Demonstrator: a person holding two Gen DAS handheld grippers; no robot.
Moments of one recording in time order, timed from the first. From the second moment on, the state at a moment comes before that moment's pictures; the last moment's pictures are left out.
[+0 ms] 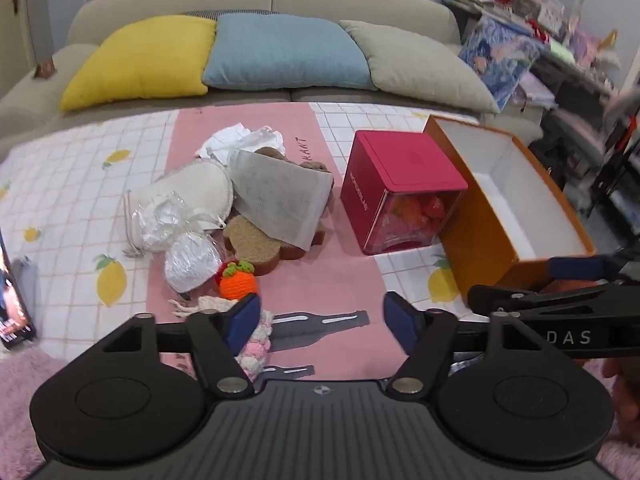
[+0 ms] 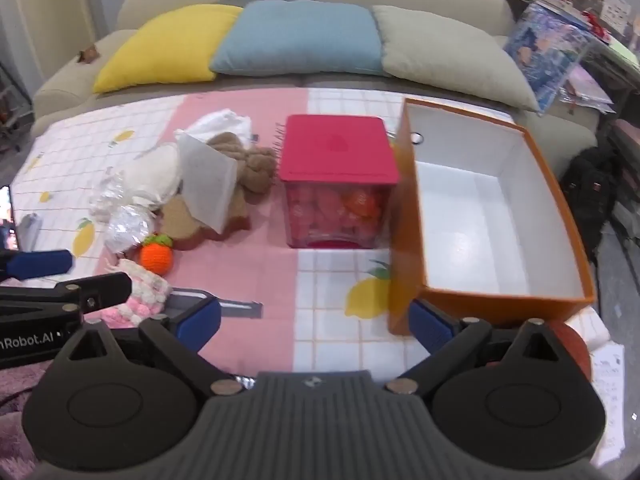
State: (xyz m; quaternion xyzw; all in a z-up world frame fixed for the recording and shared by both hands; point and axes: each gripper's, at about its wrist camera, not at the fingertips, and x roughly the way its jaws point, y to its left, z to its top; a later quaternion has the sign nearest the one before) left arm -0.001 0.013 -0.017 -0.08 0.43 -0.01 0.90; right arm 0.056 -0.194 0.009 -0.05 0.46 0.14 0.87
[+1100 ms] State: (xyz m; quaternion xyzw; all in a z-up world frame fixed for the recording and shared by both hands) left arm 0.070 0.069 -0.147 -0.05 0.58 0.04 0.81; right arm 0.114 -0.107 -0.102 -0.12 0.53 0.24 0.80
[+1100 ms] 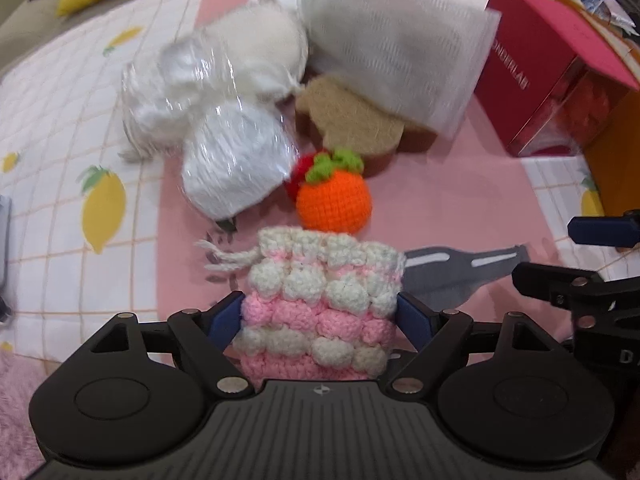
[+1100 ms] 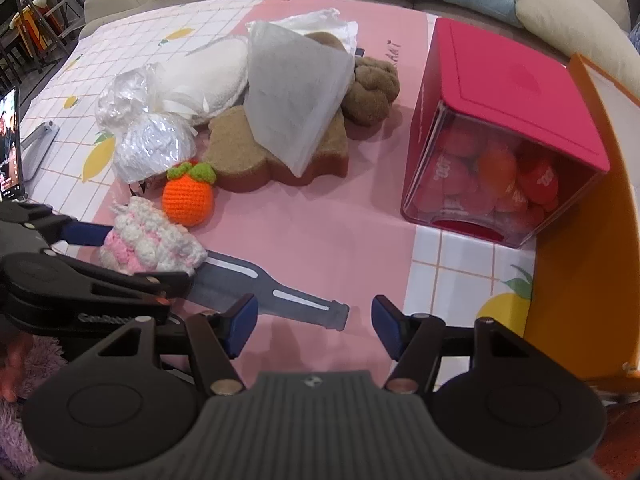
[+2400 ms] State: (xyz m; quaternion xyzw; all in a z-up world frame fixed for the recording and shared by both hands) left arm 0.065 0.126 -0.091 -0.09 0.51 0.09 0.85; right arm 0.118 -0.034 -0.105 -0.09 0.49 0.39 0.77
